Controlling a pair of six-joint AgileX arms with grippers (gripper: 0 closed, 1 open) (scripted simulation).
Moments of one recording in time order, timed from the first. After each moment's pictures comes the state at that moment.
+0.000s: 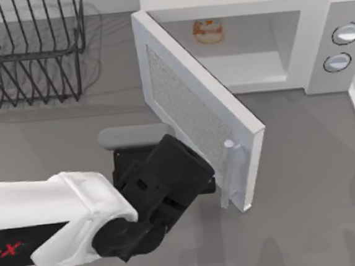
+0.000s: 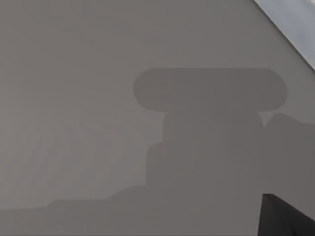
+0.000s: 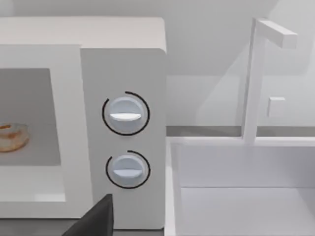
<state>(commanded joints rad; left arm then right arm) -0.95 1.58 0.76 -0.20 -0.60 -0.74 0.00 0.00 0.00 0.00 0.00 0.00</state>
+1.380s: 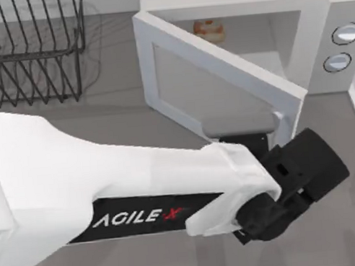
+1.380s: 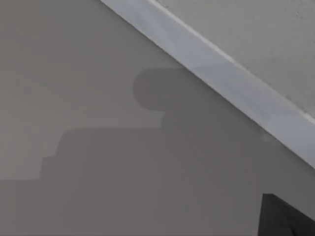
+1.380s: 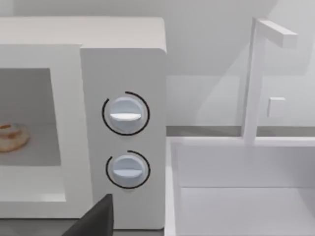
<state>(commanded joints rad) -1.14 1.96 1.25 -0.44 -0.68 -0.95 0.00 0.00 0.00 0.00 0.00 0.00</state>
